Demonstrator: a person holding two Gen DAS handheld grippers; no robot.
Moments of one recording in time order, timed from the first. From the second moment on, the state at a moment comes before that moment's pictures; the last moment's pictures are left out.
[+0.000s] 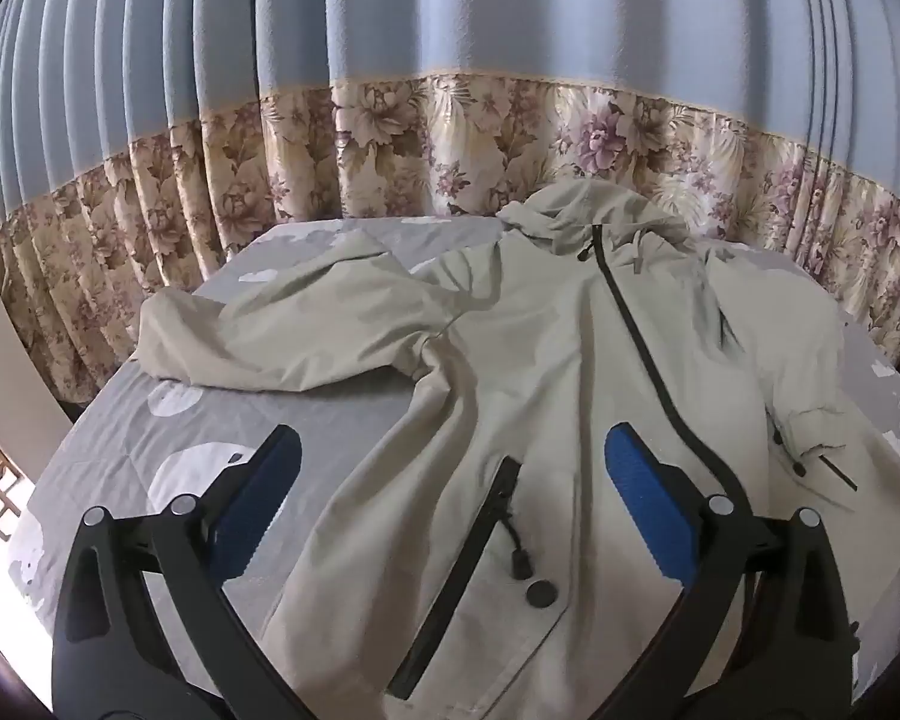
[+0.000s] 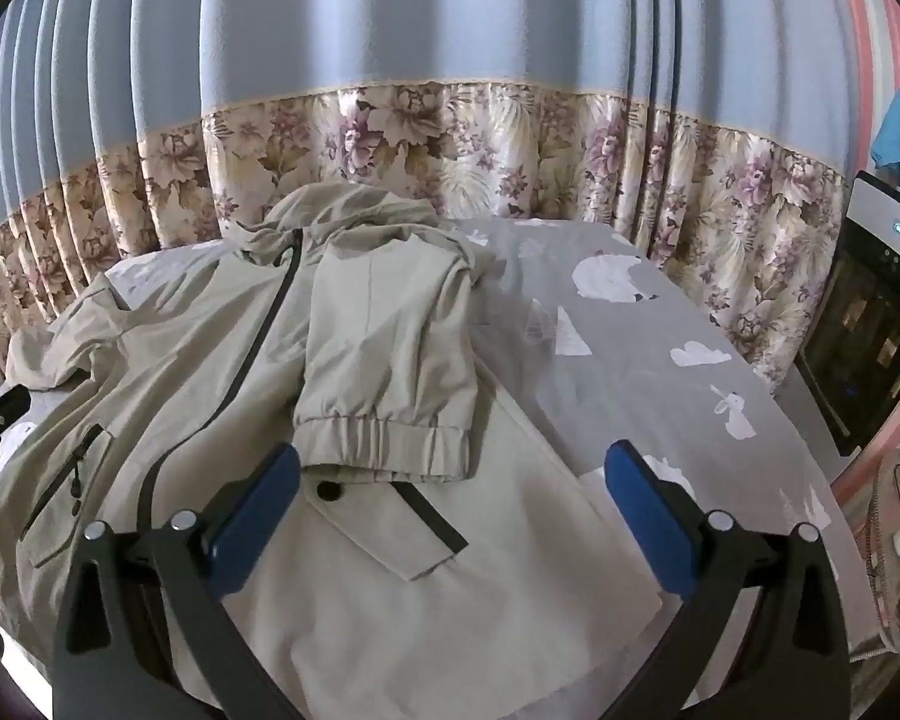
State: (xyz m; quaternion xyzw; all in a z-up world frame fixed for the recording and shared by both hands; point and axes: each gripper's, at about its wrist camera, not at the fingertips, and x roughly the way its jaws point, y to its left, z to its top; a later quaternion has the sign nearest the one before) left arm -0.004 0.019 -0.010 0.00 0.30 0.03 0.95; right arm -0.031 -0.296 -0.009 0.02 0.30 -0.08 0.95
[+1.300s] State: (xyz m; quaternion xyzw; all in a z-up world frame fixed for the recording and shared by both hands) left arm -0.008 0.040 -0.028 0.01 0.31 0.06 0.95; right arm -0.028 -0.322 -0.024 0.02 0.32 -0.10 0.94
